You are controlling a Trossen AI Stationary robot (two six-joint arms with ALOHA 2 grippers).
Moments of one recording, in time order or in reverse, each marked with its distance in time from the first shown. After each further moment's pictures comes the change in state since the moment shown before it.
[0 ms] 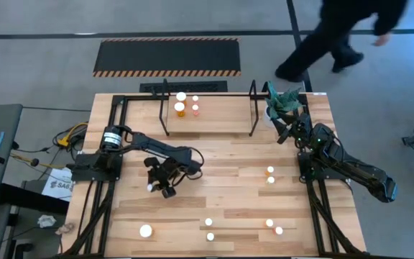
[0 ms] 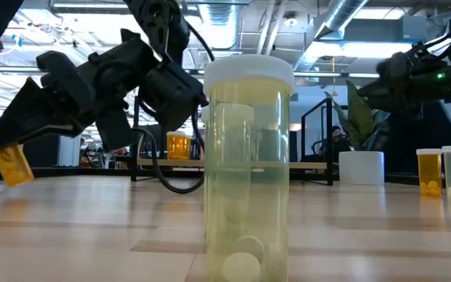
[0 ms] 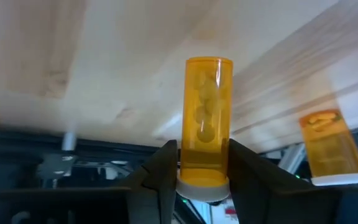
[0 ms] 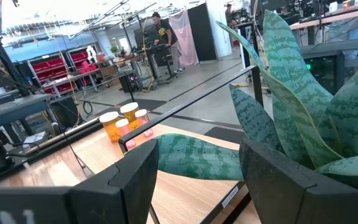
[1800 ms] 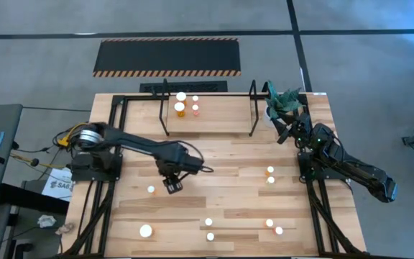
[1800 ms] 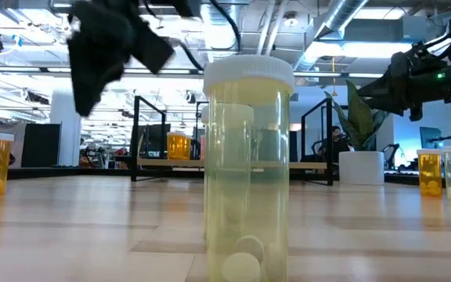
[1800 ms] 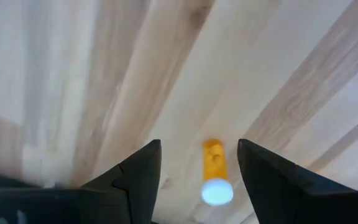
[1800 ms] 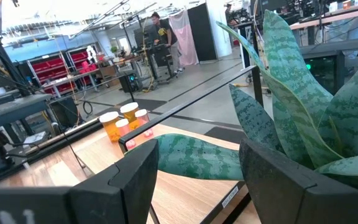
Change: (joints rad) left arm -0.084 -0.260 0.112 0.108 -0.437 -0.154; right arm 0.000 0.000 0.000 0.000 0.000 0.000
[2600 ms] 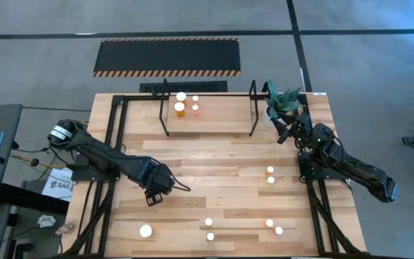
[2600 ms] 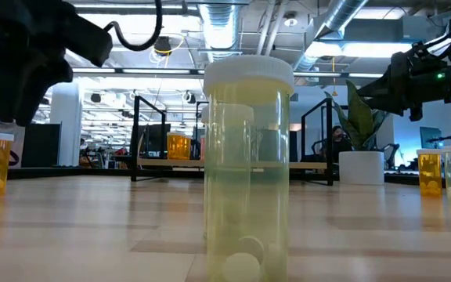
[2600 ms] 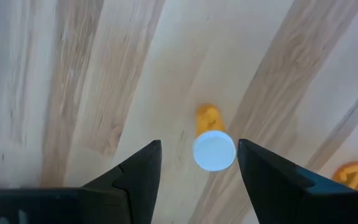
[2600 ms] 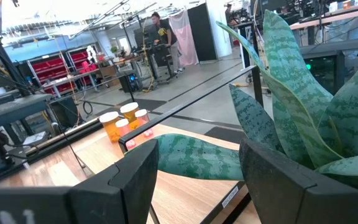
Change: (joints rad) left arm -0.236 -0.279 -0.347 0.221 -0.071 -0.177; right arm 0.000 0.000 0.000 0.000 0.000 0.000
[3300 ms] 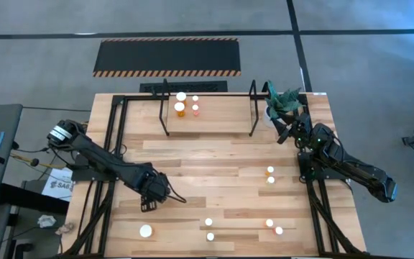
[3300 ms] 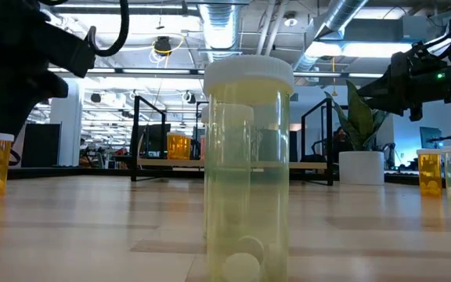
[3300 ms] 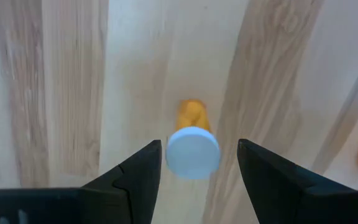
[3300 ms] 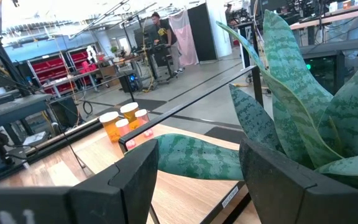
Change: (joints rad) left arm -0.080 0.002 -0.103 0.137 -0.008 0.106; right arm 0.000 0.000 0.000 0.000 0.000 0.000
